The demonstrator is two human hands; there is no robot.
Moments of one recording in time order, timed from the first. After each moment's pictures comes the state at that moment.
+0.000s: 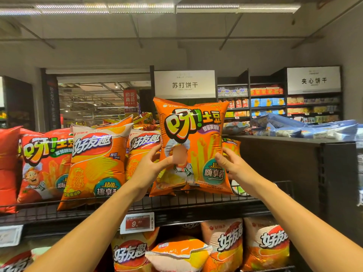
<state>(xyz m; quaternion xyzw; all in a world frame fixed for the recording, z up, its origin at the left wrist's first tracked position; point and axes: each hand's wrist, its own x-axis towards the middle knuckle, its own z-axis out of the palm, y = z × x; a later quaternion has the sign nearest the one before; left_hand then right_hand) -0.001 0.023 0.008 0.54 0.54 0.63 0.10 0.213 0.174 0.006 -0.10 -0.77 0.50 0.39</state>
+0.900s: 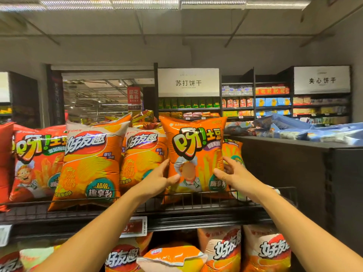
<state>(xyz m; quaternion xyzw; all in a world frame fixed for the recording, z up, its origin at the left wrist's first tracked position) -0.012 0.069 -0.012 0.57 0.64 0.50 0.16 0.205 0.225 -0.013 -0.18 -0.80 0.47 0.34</state>
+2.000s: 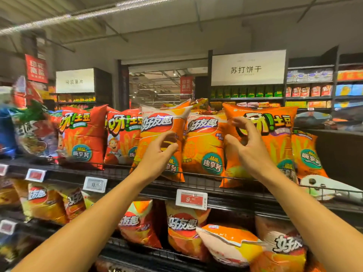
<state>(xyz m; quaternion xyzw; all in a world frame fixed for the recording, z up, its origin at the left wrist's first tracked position) -0.043 -0.080 -0.003 0.48 0.64 0.58 -0.16 0.115 0.114 0.015 -0.01 -0.78 0.34 0.52</state>
